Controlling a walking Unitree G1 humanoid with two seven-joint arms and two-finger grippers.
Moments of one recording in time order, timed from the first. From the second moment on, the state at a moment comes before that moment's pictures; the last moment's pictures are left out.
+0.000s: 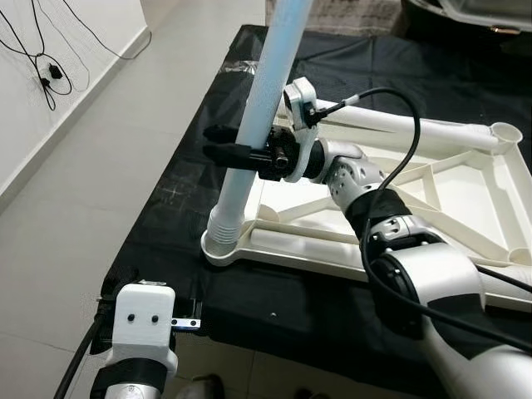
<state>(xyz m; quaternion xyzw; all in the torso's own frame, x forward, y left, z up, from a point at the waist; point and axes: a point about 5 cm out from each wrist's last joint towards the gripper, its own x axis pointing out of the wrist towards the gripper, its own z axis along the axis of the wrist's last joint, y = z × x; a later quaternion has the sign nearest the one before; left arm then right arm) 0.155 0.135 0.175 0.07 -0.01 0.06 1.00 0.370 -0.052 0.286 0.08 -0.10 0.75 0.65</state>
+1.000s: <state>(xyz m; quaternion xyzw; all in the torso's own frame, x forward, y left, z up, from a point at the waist) 0.154 0.135 0.179 0.08 -0.01 0.07 0.99 0.362 -0.024 0.273 -0.01 -0.10 0.77 0.63</state>
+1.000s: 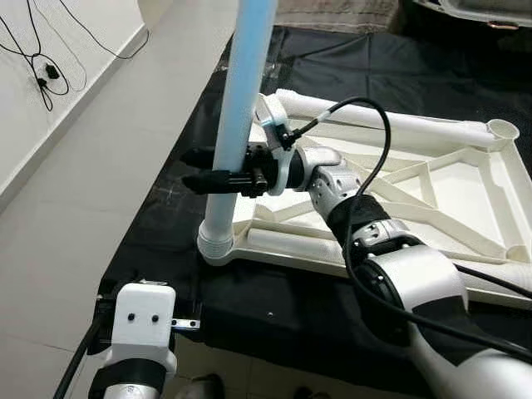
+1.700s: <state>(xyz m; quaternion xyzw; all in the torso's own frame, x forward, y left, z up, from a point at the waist) 0.156 0.134 0.182 0.08 -0.01 0.06 0.99 0.358 0.005 0.269 -0.07 -0.10 0.74 0.66</state>
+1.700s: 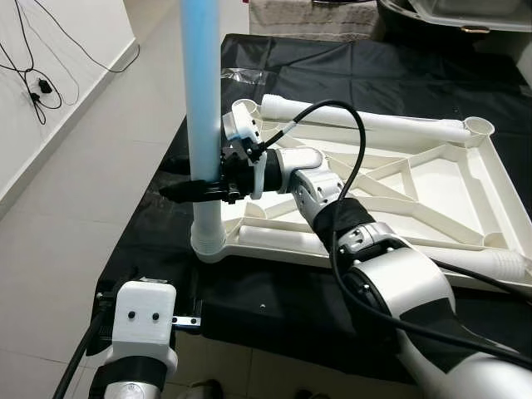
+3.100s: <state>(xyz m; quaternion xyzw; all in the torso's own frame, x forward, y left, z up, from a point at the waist) 0.158 0.134 0.183 0.08 -0.02 0.07 0.99 0.397 0.006 0.277 -0.03 -0.05 0.40 0.92</state>
